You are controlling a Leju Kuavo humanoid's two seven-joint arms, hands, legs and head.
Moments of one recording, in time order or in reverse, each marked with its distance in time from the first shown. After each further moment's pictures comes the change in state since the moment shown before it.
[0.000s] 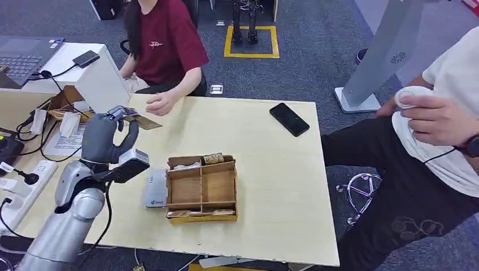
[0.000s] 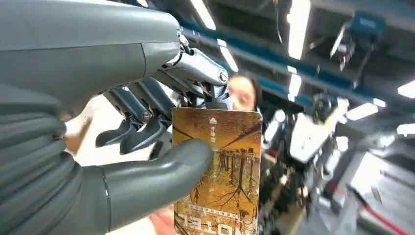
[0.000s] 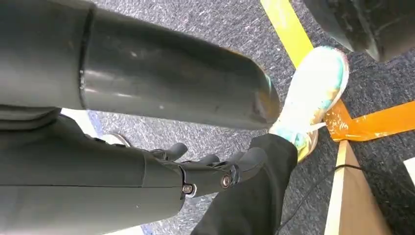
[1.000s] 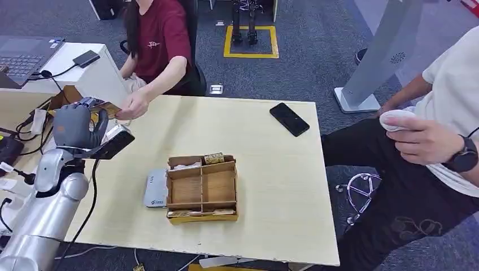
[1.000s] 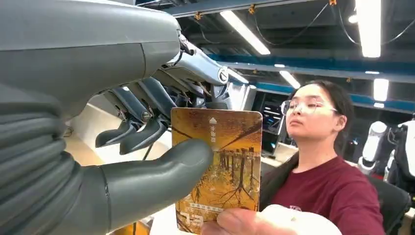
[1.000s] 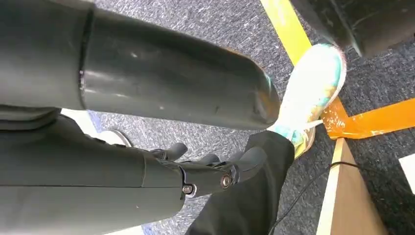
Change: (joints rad) left arm -0.190 0.152 0.198 0.102 -0.115 -0.039 0.154; right arm -0.001 0.003 0.021 0.000 -0.006 -0.002 0.010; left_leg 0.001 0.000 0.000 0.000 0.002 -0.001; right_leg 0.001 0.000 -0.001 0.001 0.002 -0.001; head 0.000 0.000
